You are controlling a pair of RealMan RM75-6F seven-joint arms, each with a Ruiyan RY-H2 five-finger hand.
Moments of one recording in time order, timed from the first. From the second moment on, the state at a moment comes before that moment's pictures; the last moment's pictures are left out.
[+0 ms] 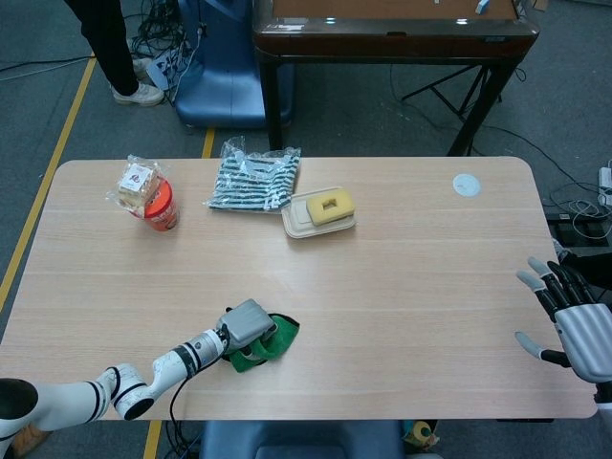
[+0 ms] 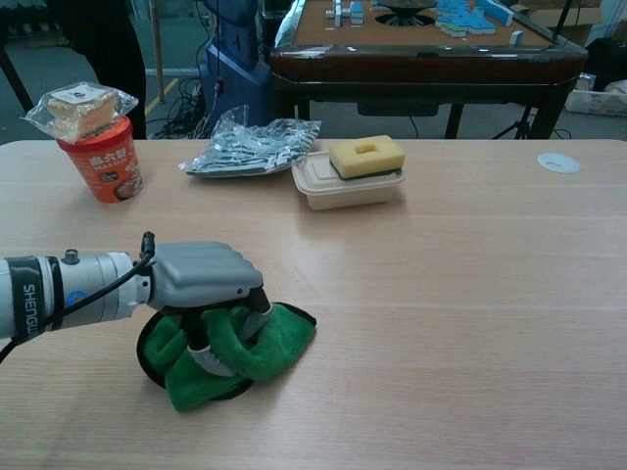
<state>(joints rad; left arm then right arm) -0.88 -1.64 0.02 -1.25 1.52 0.74 0.10 0.10 -0.89 0.00 -1.70 -1.64 1.48 0.05</state>
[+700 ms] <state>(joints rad) -0.86 -1.70 -0.07 -0.92 1.39 0.78 0.21 0.10 -0.89 0.00 -1.71 -1.65 1.48 0.04</state>
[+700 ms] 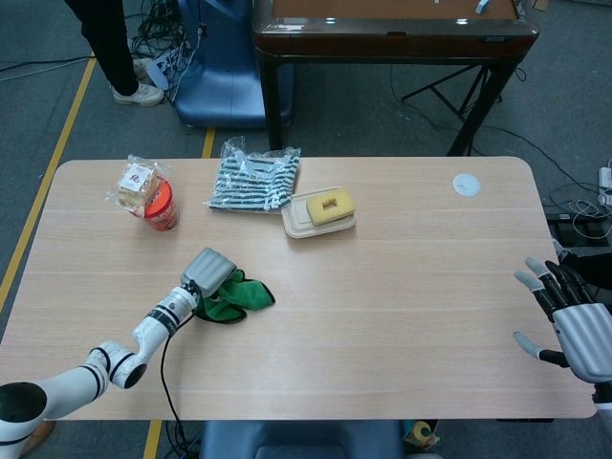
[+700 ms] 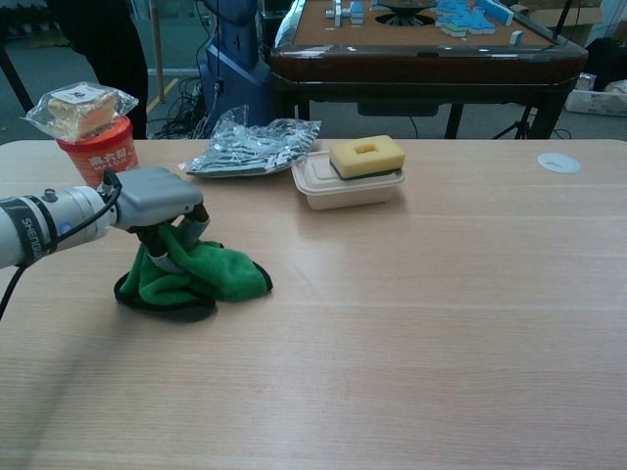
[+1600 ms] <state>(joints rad) -0.87 -1.64 0.08 -1.33 1.55 0.74 0.18 0.09 -0.88 0.00 -1.71 -1.65 1.50 0.05</state>
